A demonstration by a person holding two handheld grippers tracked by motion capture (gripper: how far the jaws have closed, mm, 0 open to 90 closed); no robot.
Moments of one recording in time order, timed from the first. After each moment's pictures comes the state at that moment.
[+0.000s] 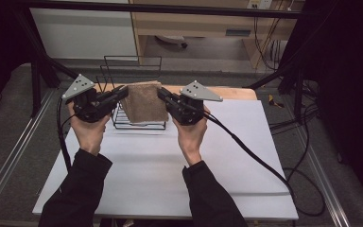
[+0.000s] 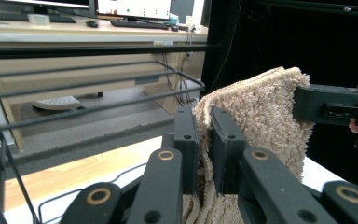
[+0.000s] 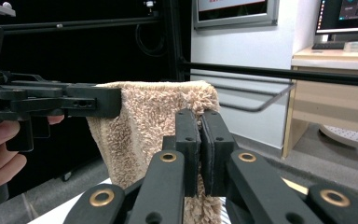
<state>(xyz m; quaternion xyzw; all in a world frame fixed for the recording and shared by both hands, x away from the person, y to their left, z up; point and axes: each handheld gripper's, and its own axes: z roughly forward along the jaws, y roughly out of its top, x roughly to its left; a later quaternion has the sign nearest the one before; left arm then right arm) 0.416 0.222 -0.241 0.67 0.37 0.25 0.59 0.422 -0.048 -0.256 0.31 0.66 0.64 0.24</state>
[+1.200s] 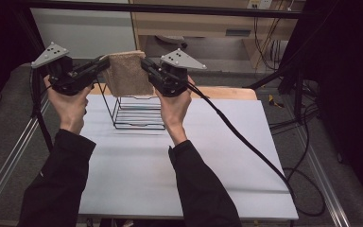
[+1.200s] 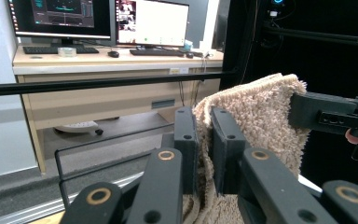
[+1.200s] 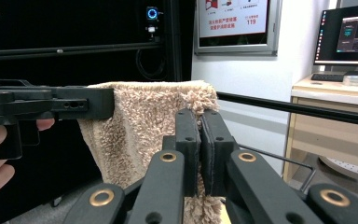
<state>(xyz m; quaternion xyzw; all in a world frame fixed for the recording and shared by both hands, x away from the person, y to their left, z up) 0.442 0.257 -0.184 0.64 0.37 0.29 0.61 0.458 -0.008 -0.200 0.29 0.64 0.66 0.26</state>
